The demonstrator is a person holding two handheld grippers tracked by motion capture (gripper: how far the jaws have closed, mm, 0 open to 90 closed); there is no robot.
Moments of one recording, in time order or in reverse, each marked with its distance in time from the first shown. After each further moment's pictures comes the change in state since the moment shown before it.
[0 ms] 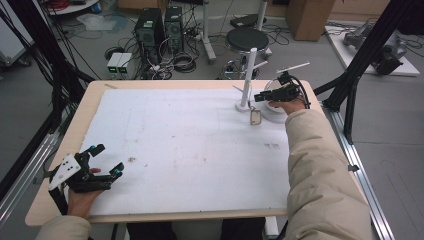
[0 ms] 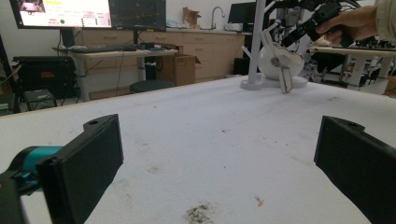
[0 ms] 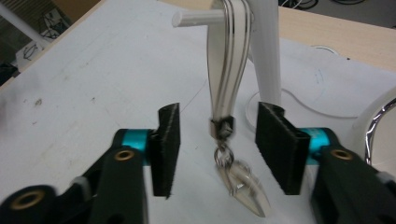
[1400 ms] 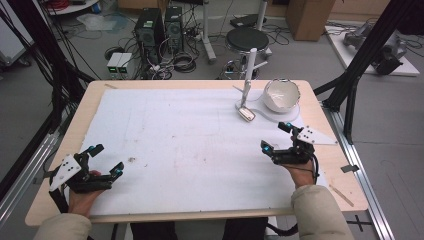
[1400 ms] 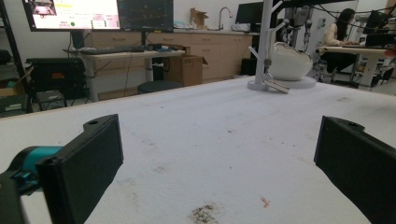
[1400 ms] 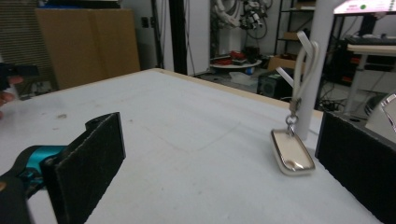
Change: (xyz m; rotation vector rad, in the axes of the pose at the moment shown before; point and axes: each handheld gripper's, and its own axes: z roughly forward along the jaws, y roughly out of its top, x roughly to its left) left arm -0.003 0.000 -0.001 -0.001 0.034 0.017; right arm 0.105 -0.166 -0.039 -0.569 -0.121 -0.264
